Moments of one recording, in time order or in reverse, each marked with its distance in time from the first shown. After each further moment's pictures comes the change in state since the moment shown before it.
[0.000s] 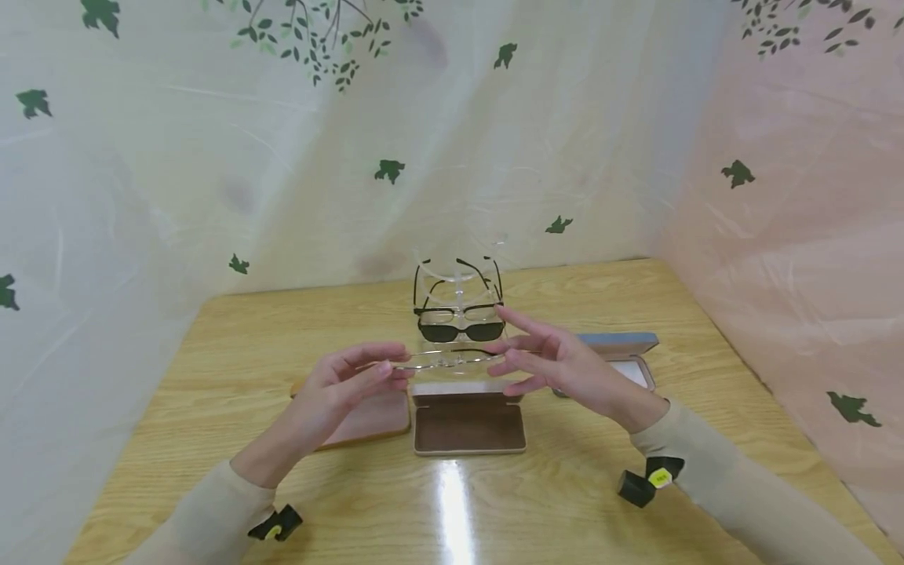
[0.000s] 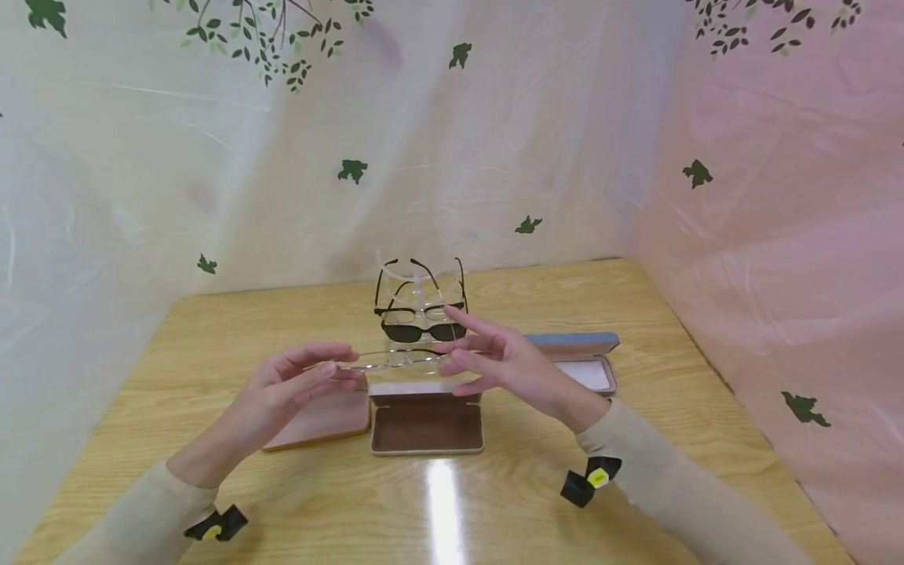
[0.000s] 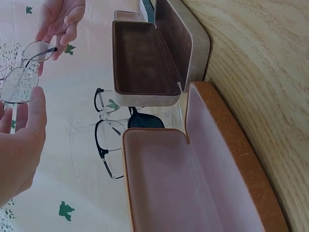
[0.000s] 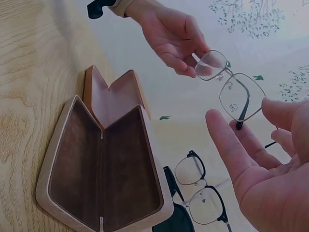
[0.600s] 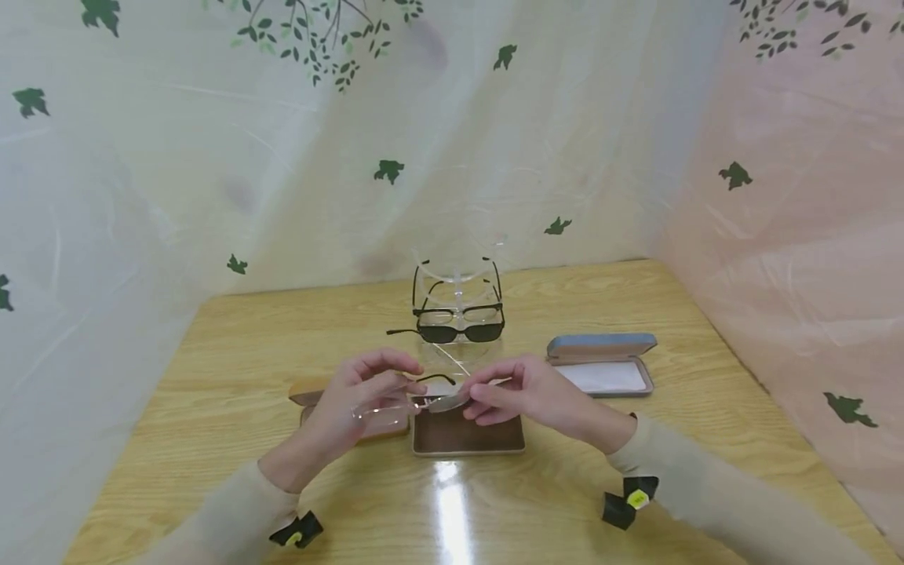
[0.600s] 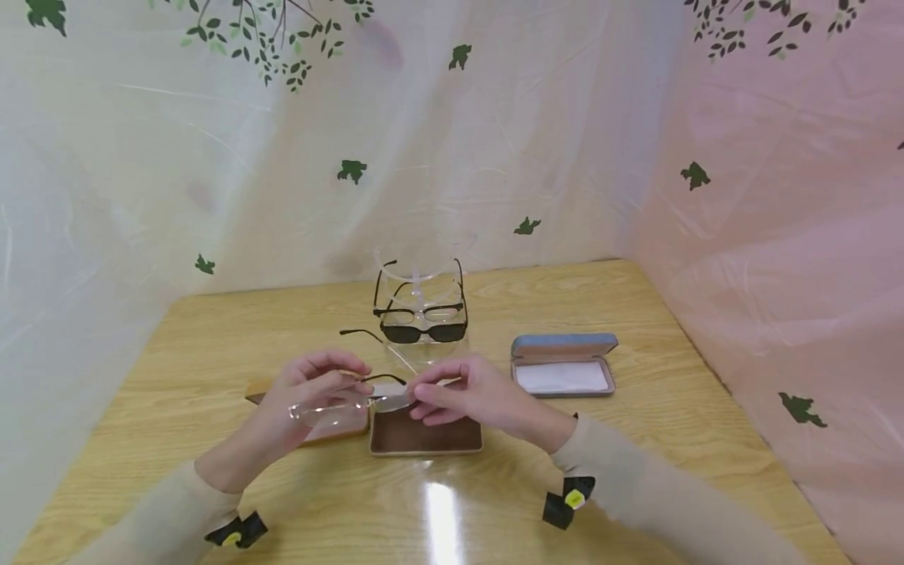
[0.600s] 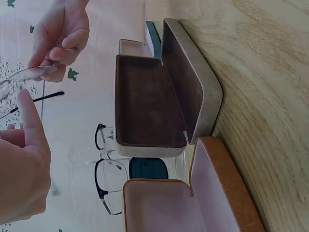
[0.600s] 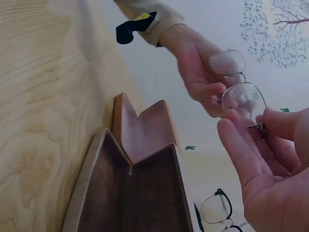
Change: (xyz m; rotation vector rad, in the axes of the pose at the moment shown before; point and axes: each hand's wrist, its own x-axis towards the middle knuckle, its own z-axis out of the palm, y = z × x) left_hand 0.009 -0.007 0.026 -0.146 0.152 -0.152; right_hand 0.009 0.011 0.043 0.046 -0.033 0.063
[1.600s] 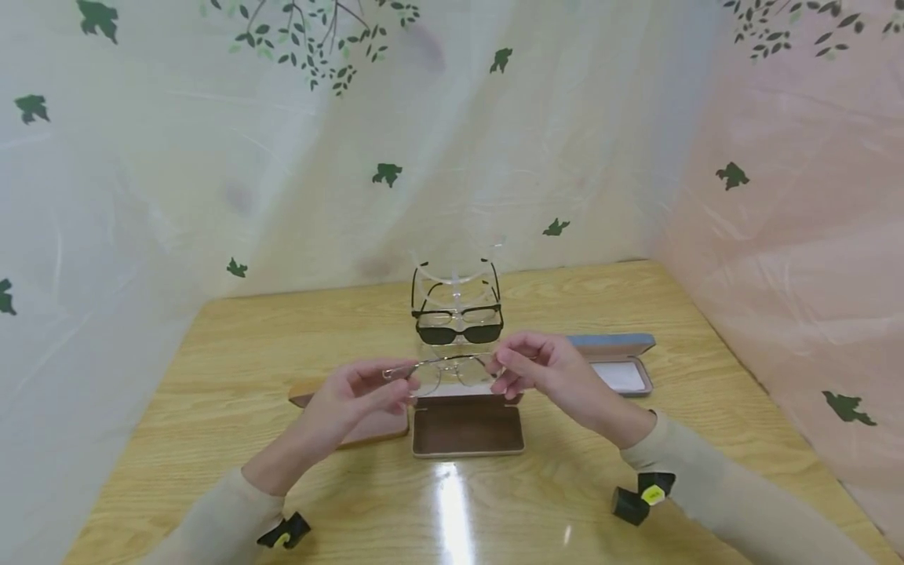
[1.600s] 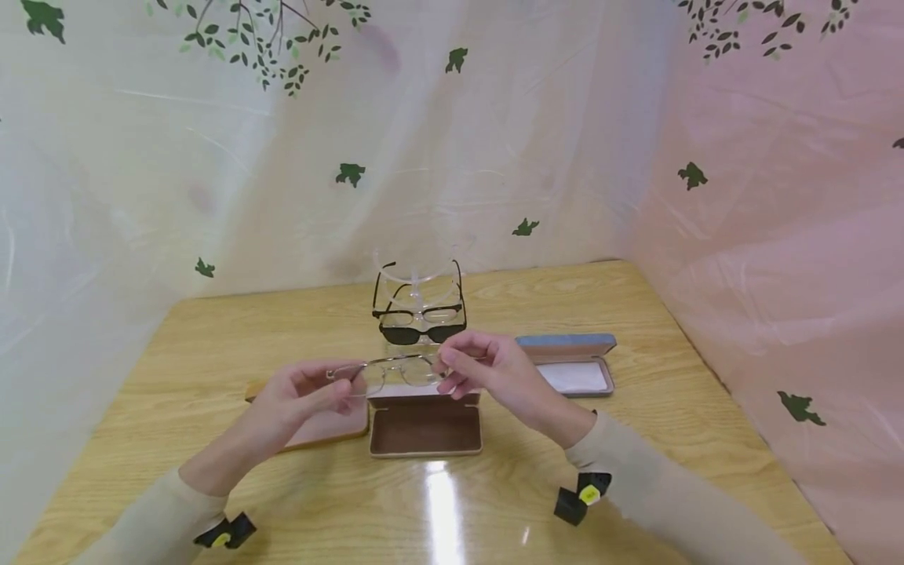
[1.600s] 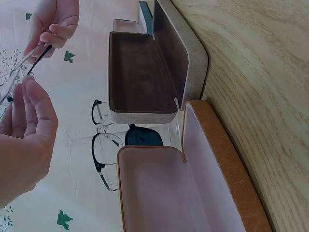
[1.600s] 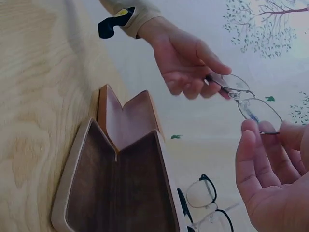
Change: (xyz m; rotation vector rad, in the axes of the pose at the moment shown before) left_hand -0.008 0.003 -0.017 0.279 -0.111 0.023; right_hand -0.010 -0.011 -0.019 -0.038 0.196 -0.118
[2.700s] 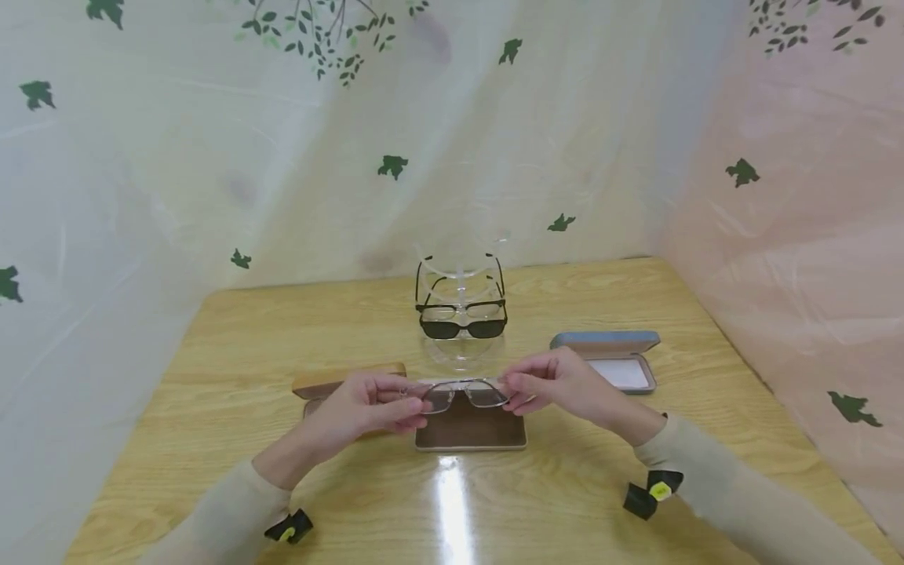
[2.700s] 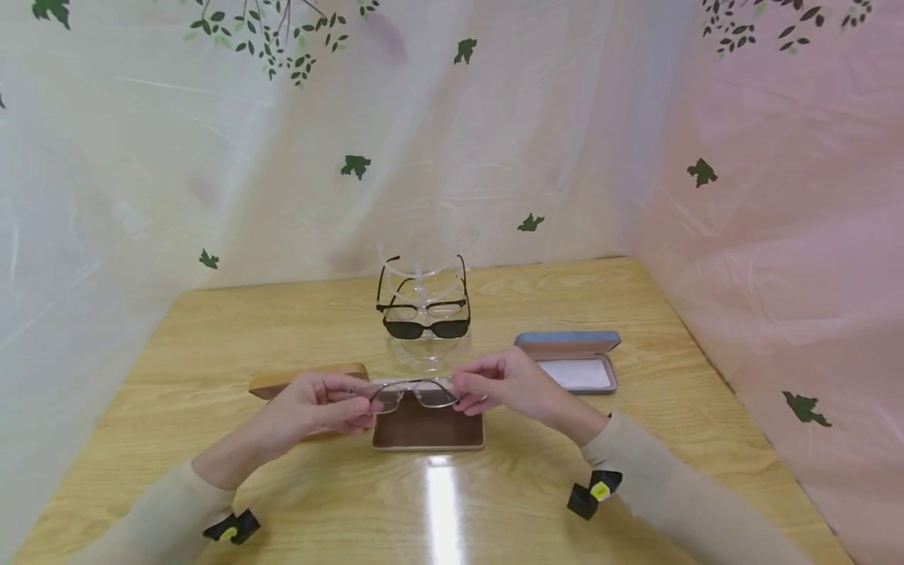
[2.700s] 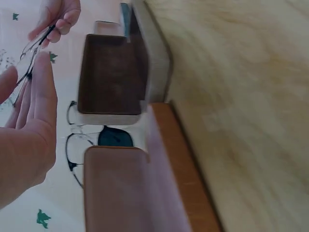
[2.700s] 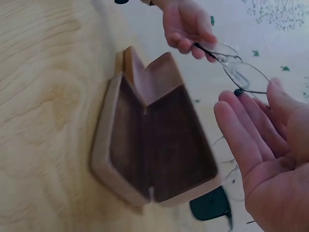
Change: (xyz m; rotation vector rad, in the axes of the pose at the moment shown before) left_hand 0.001 -0.021 0.002 -0.155 -0.131 -0.202; right_hand -0.006 0.028 -0.021 -0.081 -0.148 0.126
